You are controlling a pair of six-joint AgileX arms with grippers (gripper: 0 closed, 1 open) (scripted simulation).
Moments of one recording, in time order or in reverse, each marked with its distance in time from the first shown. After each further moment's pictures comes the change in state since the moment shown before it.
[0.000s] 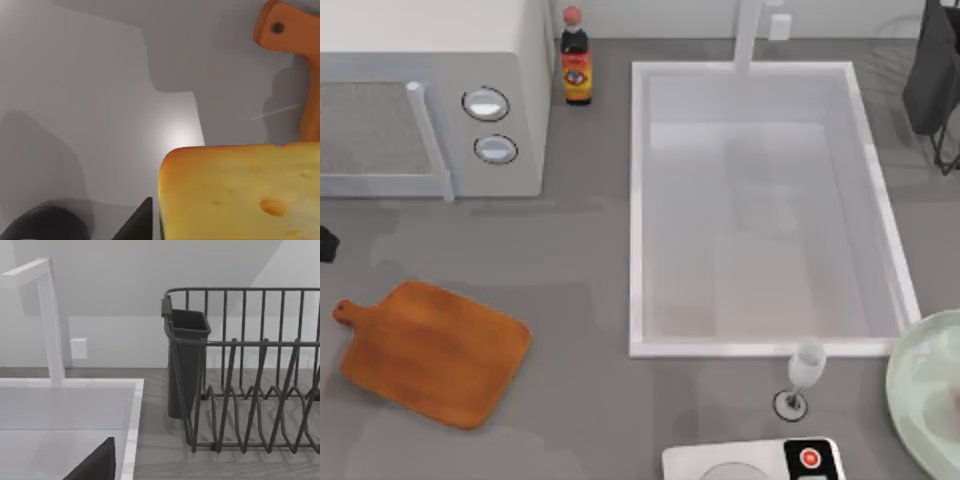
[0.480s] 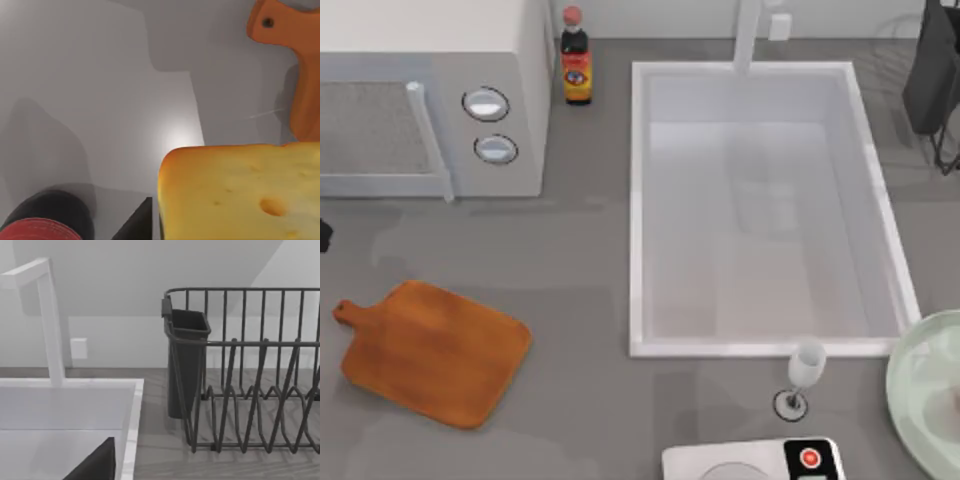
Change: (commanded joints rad) left arm -0.001 -0.017 0.032 -0.048 -0.001 -0.009; right arm 0.000 0.000 0.000 0.000 0.000 0.000
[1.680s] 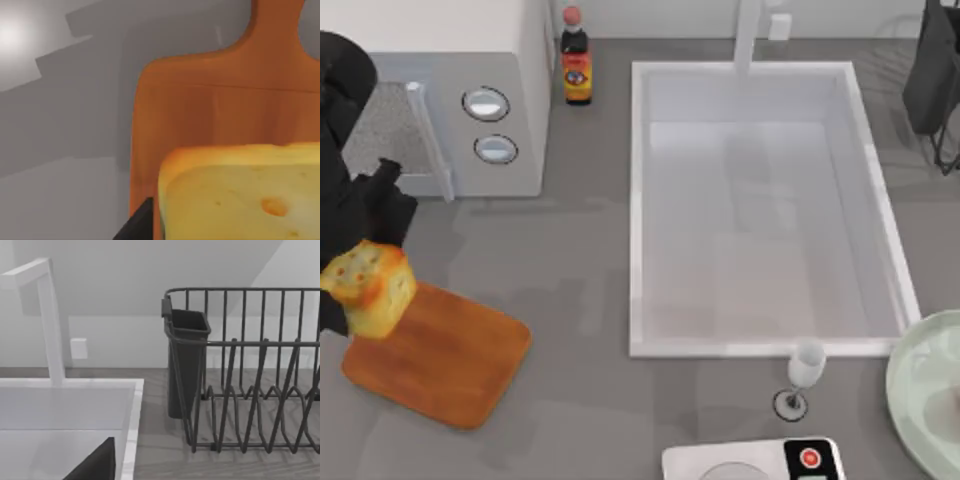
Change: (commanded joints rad) left arm -0.270 0.081 -0.015 0.045 -0.017 -1.621; right arm 0.000 0.000 0.000 0.000 0.000 0.000
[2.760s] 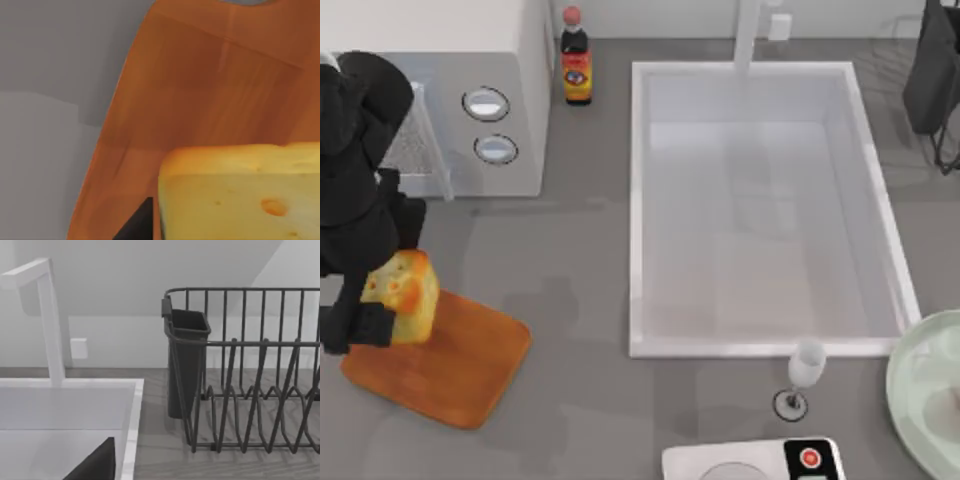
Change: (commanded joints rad) left arm -0.066 -0.009 -0.066 0.087 -0.004 -0.373; right arm 0.000 0.000 0.000 0.000 0.000 0.000
